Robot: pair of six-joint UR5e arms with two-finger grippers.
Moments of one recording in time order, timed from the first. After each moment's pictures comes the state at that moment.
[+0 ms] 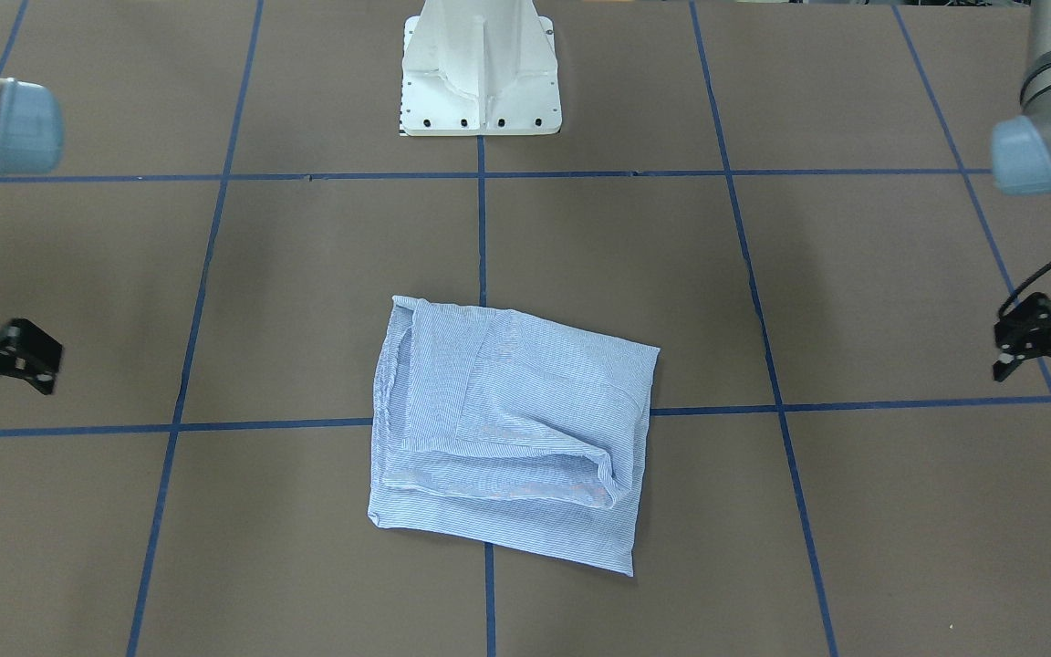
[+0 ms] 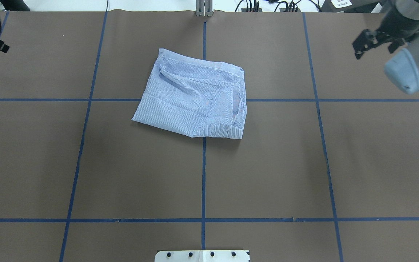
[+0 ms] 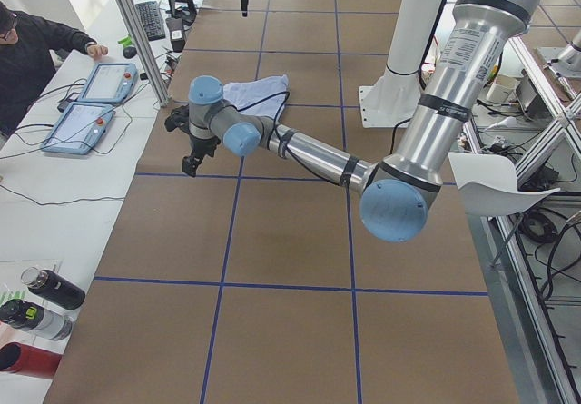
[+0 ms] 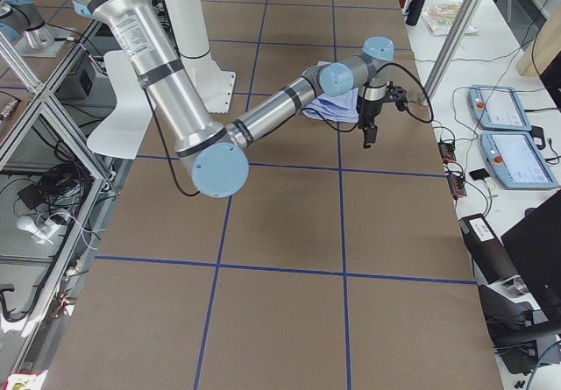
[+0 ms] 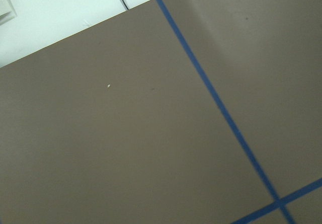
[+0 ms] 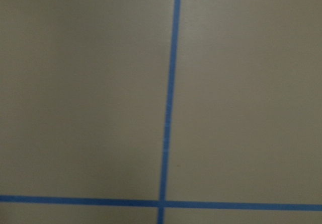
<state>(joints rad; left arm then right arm) -1.33 -1.83 -1.58 -1.89 -2.25 -0.10 1.20 -1.21 1.78 -1.80 2.14 0.33</state>
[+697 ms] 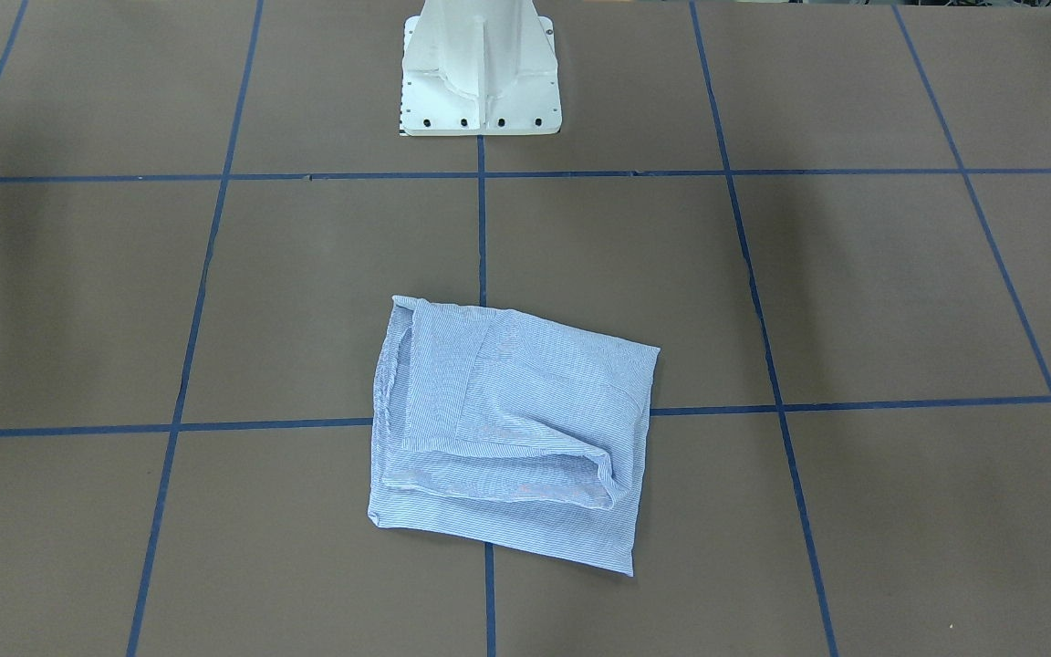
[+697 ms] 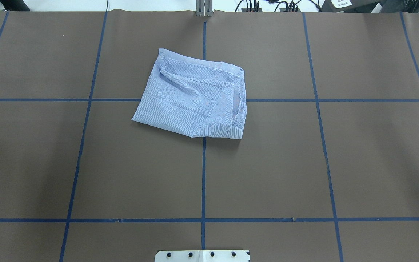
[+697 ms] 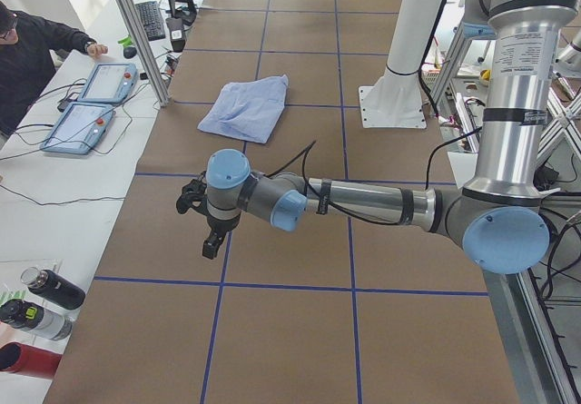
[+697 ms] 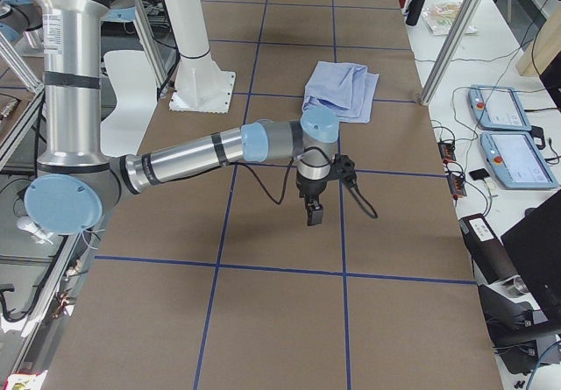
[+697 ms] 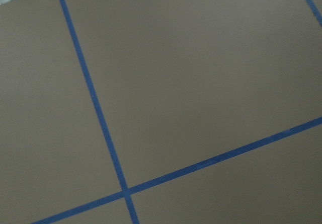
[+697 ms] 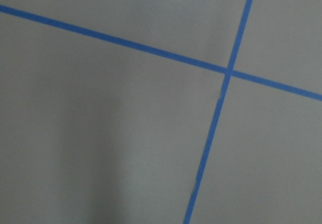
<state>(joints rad) -1.54 -1.55 -1.61 -1.89 -2.32 0.00 1.44 -1.72 1.94 -1.69 2.25 -0.08</state>
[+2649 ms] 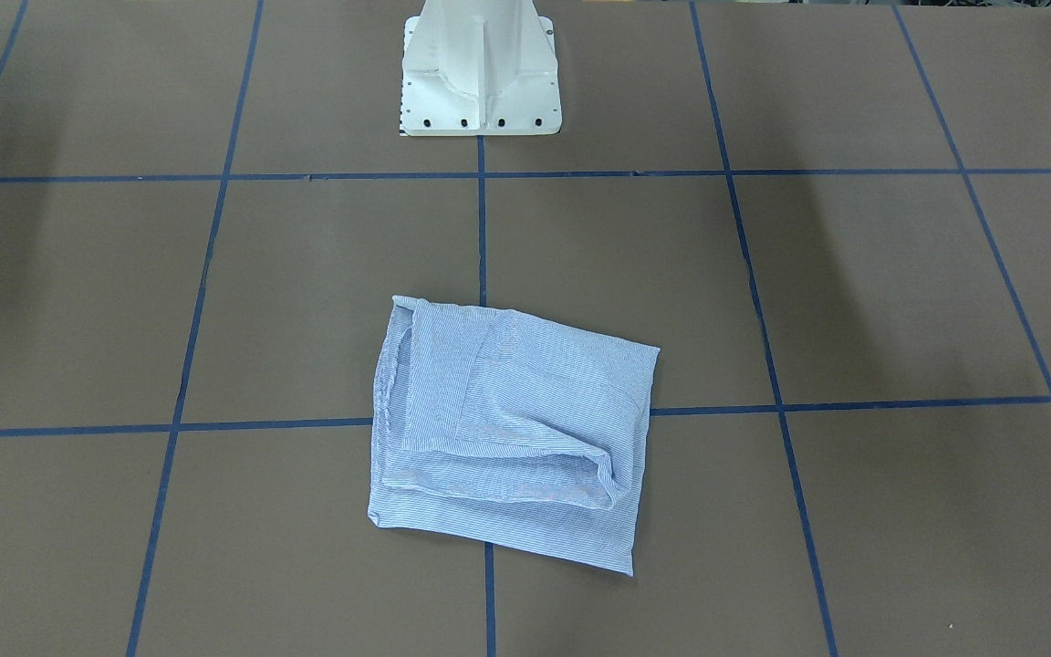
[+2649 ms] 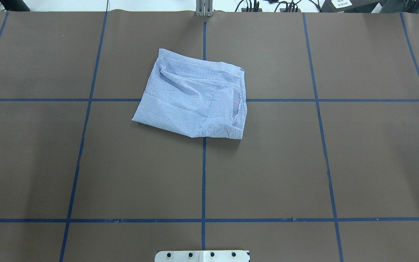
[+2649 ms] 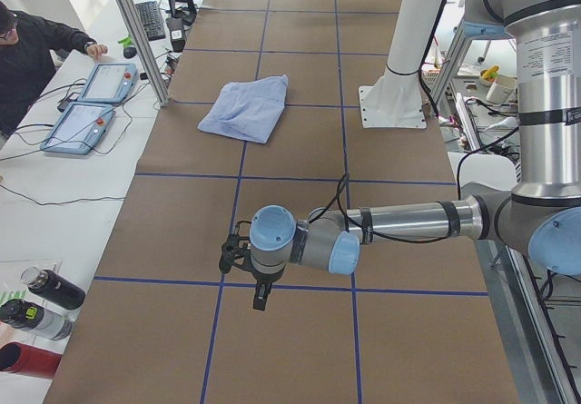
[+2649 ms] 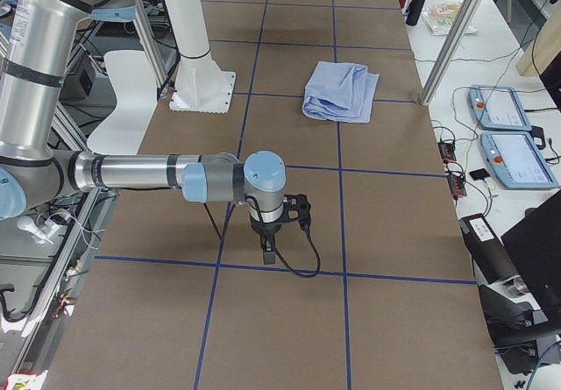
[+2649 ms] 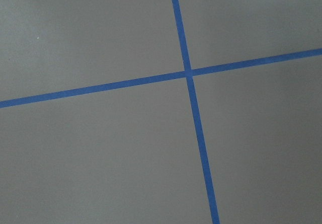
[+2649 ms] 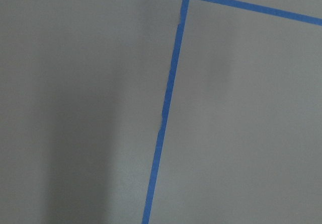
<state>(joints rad) -1.56 -1.42 -1.60 -1.88 -2.36 0.01 1.51 -1.90 1.94 -1.57 2.27 -0.09</state>
